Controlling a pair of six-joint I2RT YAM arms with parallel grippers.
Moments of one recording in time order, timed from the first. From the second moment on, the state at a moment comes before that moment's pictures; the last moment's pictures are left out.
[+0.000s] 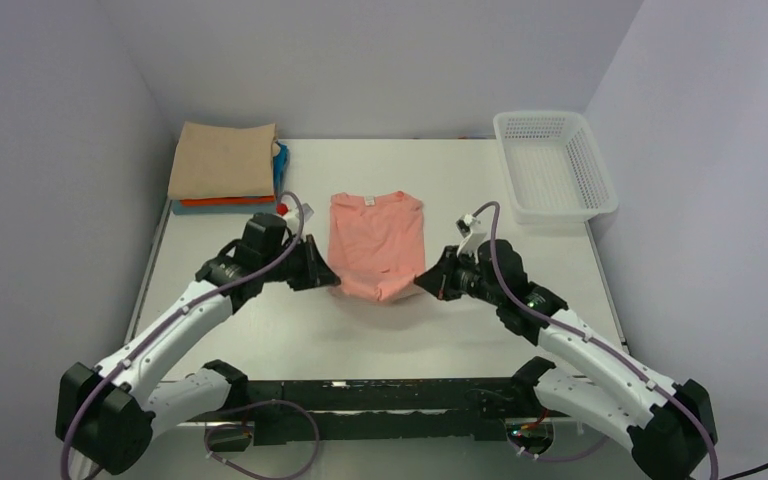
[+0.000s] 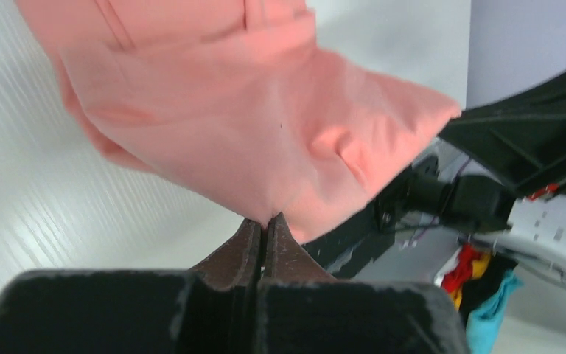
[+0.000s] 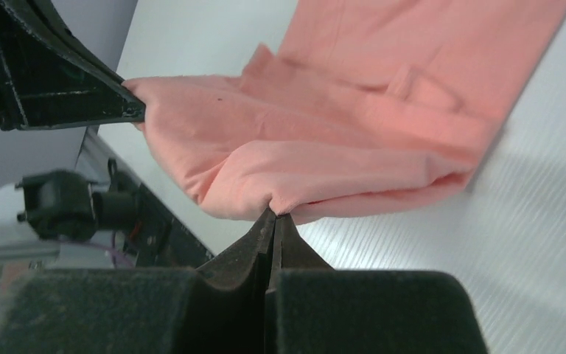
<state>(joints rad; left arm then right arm) -0.51 1.01 0.74 -0.45 0.41 -0.67 0.63 0.83 0.54 -0.16 -0.26 0.63</state>
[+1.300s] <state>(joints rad) -0.21 1.93 1.44 -0.27 0.49 -0.57 0.32 1.71 1.07 0.19 -0.26 0.54</state>
